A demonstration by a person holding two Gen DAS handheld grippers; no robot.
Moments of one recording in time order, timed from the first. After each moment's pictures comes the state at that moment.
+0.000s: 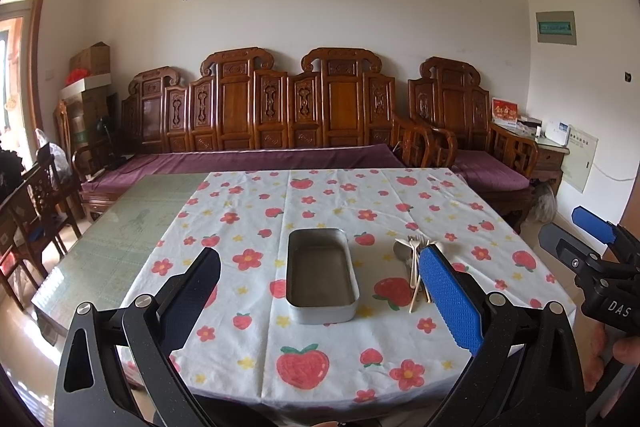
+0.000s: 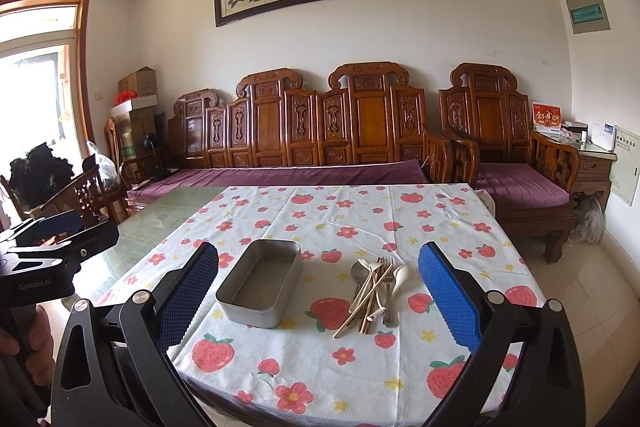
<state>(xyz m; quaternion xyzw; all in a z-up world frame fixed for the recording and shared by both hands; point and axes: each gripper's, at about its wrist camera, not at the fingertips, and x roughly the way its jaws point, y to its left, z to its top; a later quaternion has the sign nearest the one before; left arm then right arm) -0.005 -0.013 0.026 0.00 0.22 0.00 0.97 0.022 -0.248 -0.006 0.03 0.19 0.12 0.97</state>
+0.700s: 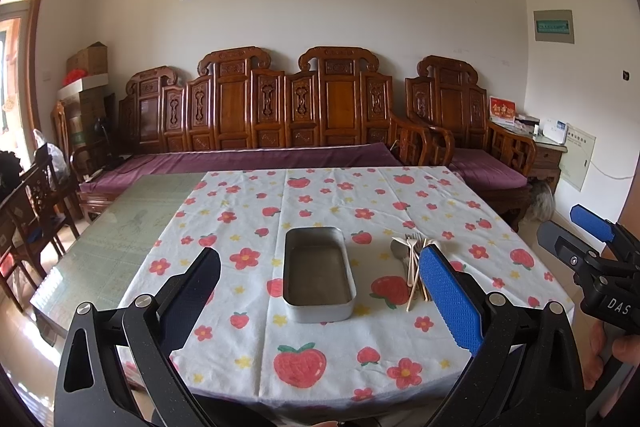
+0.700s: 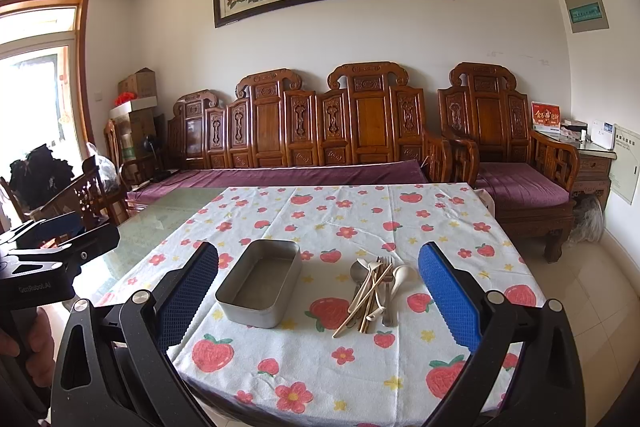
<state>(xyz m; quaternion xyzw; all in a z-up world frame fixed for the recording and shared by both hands) -0.007 -0.019 0.025 0.01 0.23 -0.01 0.97 0.022 -0.250 -0.007 0.03 0.19 0.13 0.97</state>
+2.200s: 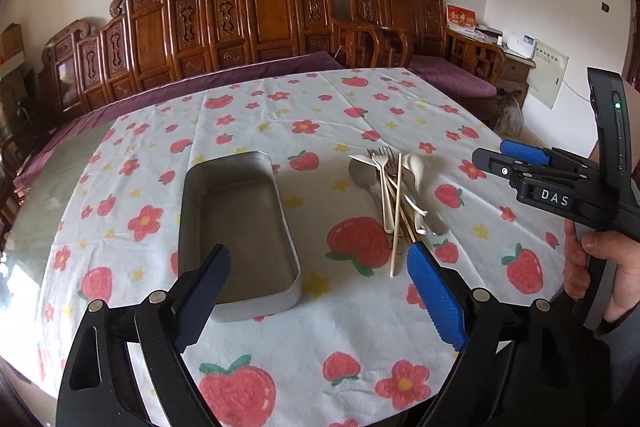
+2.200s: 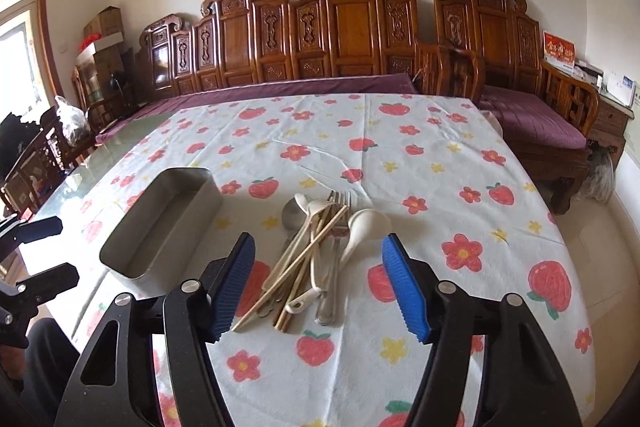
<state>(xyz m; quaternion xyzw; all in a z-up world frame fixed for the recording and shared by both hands) 0.142 -0.075 -0.112 0.05 0.38 -0.12 0.92 0.213 -0.310 -0.147 0.02 0.34 0.12 0.93</state>
